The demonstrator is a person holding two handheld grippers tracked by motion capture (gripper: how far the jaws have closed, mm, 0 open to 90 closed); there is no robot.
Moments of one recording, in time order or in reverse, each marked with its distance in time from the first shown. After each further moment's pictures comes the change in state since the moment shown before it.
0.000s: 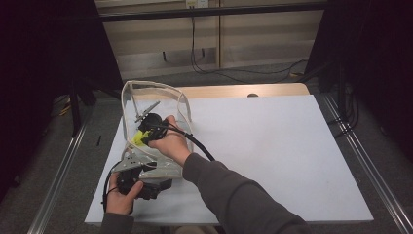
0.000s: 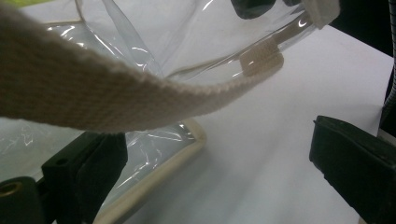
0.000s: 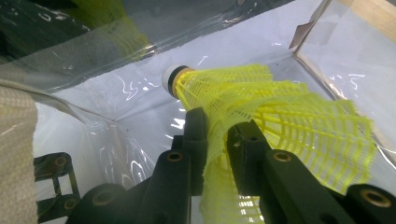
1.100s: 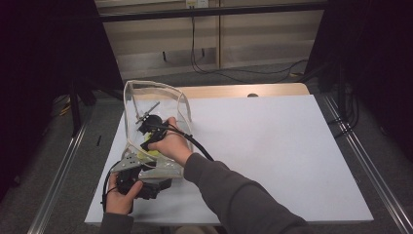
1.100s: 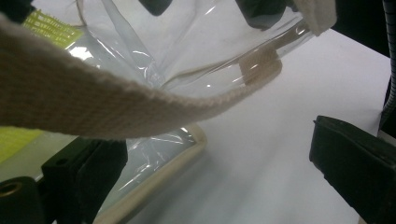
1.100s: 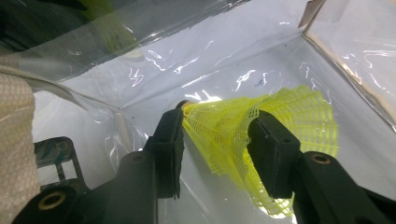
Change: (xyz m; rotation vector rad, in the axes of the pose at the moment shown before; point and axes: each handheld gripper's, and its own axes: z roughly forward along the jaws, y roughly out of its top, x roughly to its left) left arm 0.000 0.001 -0.001 -0.007 0.002 0.006; right arm 0.001 -0.003 0.001 0.060 0.021 0.041
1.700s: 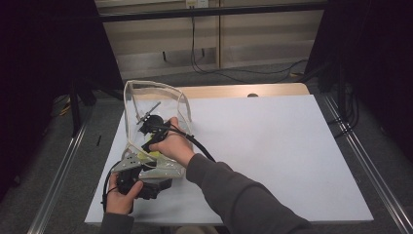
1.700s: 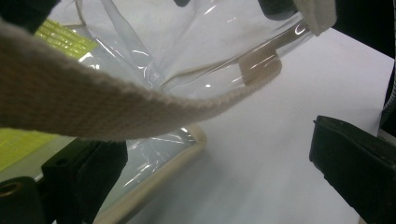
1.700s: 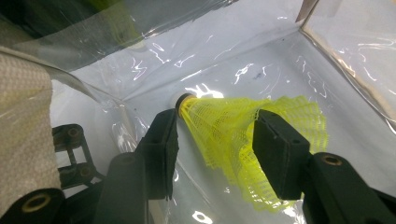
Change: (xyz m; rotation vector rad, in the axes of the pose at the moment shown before) left arm -0.001 0.000 0.000 -0.002 0.001 0.000; right arm 0.003 -0.002 -0.009 0.017 -0.011 -0.005
